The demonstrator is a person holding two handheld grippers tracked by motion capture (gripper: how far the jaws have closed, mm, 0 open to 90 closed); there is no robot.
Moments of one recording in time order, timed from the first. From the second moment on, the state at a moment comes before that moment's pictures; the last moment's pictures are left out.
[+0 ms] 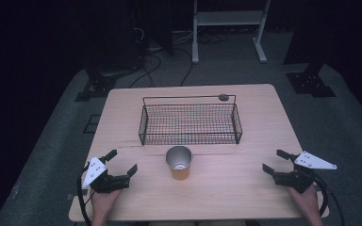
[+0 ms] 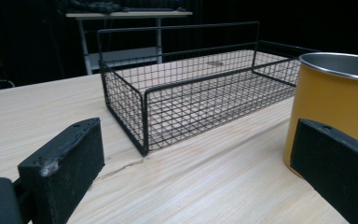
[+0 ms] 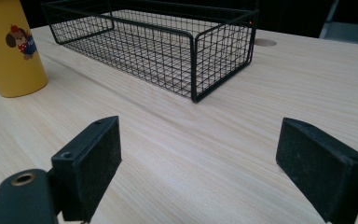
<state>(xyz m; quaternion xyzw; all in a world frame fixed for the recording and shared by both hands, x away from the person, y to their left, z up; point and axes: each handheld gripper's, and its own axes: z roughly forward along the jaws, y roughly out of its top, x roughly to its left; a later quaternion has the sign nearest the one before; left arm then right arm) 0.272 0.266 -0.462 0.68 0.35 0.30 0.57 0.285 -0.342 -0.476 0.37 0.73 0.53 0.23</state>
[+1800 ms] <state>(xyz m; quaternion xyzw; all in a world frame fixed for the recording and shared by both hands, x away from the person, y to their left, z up) 0.264 0.209 -0.460 0.73 0.25 0.24 0.59 0.285 -0.340 -0.476 0.37 0.73 0.52 0.23</state>
